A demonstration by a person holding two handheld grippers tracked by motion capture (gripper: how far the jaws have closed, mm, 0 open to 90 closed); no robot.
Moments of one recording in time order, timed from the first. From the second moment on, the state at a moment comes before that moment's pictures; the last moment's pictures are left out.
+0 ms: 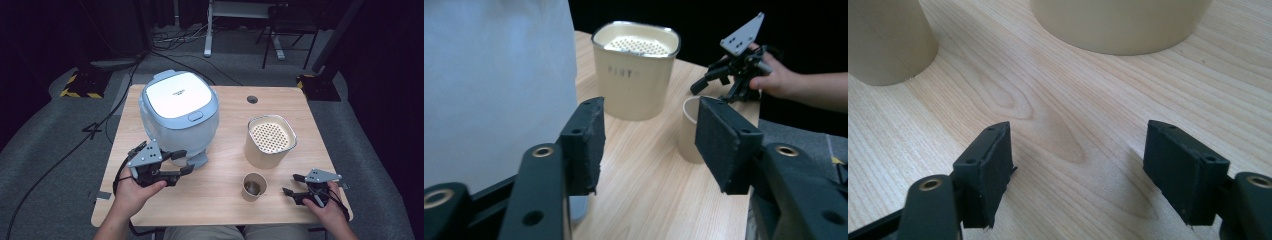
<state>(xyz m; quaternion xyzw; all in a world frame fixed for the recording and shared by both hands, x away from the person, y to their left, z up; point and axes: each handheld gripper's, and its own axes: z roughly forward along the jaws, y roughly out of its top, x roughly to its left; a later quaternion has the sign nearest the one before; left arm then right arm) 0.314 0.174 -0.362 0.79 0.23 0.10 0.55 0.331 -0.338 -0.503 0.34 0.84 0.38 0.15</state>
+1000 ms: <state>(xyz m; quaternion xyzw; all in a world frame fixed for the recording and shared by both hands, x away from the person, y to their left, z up) 0.380 0.160 -0.291 0.78 0.25 0.16 0.55 0.332 -0.338 -0.503 0.34 0.84 0.38 0.15</state>
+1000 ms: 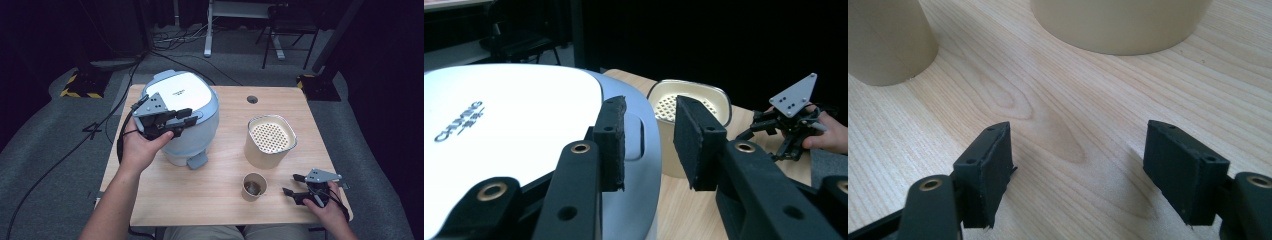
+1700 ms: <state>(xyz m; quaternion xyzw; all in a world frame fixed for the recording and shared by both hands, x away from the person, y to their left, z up) 0.393 0.150 -0.287 0.81 0.26 0.16 0.50 0.332 -0.338 -0.503 0.34 0.84 0.38 0.15</state>
